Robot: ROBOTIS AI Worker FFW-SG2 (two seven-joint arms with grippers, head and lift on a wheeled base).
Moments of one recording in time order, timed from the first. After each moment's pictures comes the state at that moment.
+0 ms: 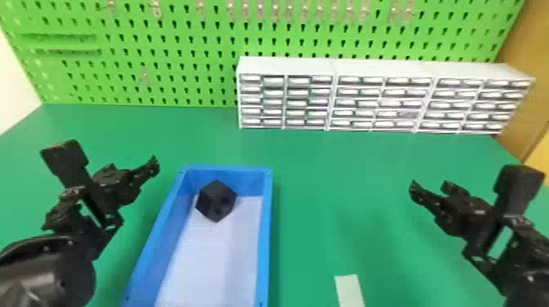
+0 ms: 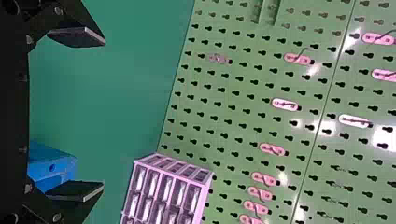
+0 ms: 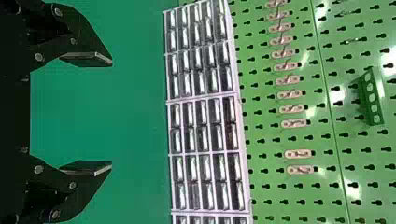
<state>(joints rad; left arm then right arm) -0.09 0.10 0.19 -1.65 0.32 0.36 -0.15 0.04 -0.07 -0.28 -1.83 -0.13 0.47 0.37</state>
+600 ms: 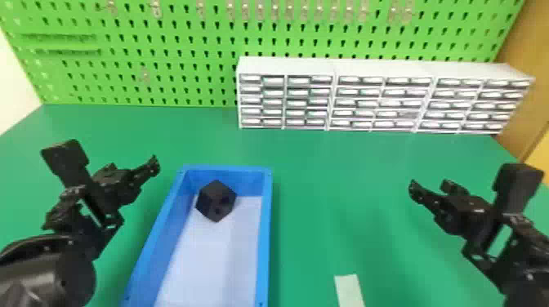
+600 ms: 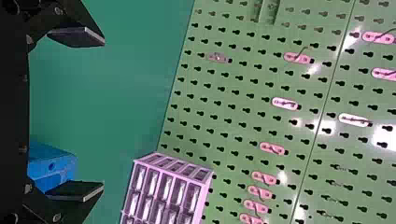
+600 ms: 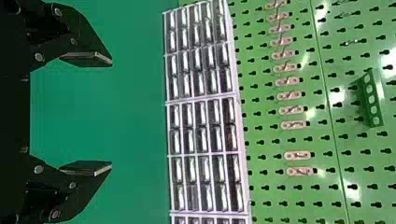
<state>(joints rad) -0.09 0.10 0.19 -1.65 0.32 0.36 -0.15 0.03 -0.08 -0.28 -1.83 -0.13 0.48 0.37</state>
